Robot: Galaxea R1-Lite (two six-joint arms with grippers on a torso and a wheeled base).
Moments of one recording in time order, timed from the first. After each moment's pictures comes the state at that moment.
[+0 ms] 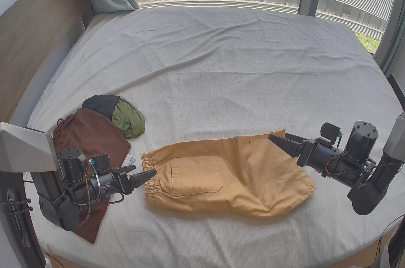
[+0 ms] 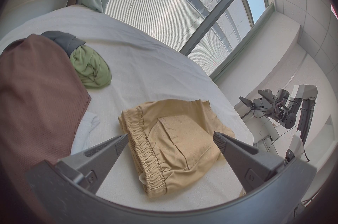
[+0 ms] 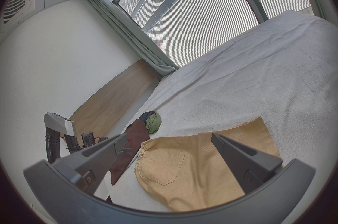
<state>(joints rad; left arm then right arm) -0.16 2.20 -0.33 -1.55 -0.55 -0.29 0.32 1.99 -0.39 -1.54 0.40 0.46</state>
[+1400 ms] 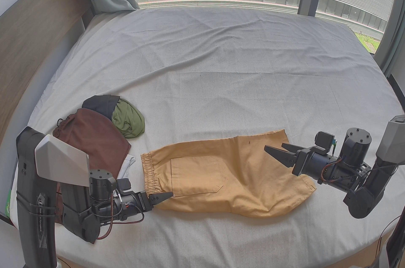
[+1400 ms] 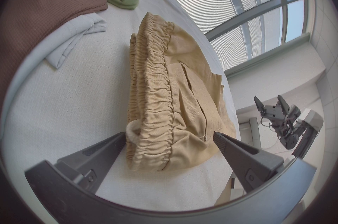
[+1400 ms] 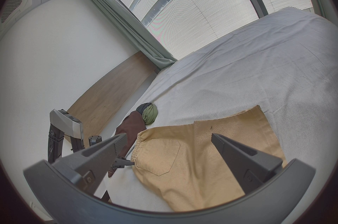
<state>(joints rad) -0.27 2.44 -0.36 -1.55 -0.49 -0.59 0.33 2.04 -0.37 -1.54 0.40 0.43</state>
